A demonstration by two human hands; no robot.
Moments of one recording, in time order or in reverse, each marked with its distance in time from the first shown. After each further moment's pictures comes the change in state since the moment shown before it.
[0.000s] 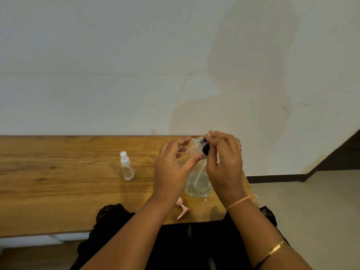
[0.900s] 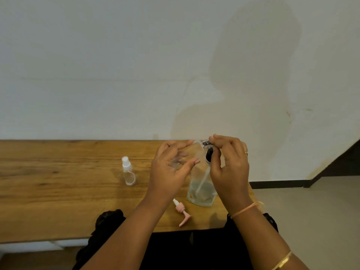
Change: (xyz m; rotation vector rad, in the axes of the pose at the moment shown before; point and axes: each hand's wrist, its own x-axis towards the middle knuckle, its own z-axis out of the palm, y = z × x) left_hand 0.010 0.003 -0.015 -0.132 -0.062 0.048; right_hand 0.008 -0.006 -0.005 -0.017 0.017 0.024
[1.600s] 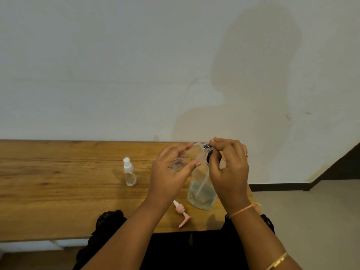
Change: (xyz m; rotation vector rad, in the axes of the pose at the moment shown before) left_hand -0.003 0.004 -0.003 0.036 0.010 0.008; right_hand 0.001 -0.001 0.001 0.005 0.029 0.010
